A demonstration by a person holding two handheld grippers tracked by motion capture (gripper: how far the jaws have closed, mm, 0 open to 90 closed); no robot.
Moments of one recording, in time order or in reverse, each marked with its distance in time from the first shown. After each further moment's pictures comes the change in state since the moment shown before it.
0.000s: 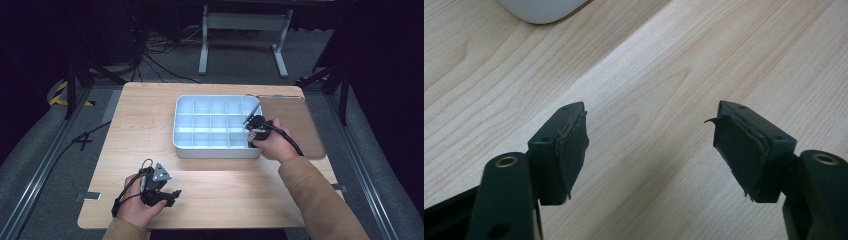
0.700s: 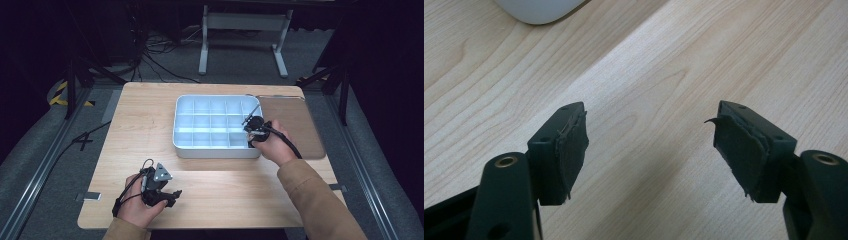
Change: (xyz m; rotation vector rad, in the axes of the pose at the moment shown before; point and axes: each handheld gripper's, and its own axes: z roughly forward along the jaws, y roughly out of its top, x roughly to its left) left arm -0.002 0.001 0.001 0.006 0.001 0.000; right arm 0.009 -0.001 0.005 -0.070 -0.070 -0.029
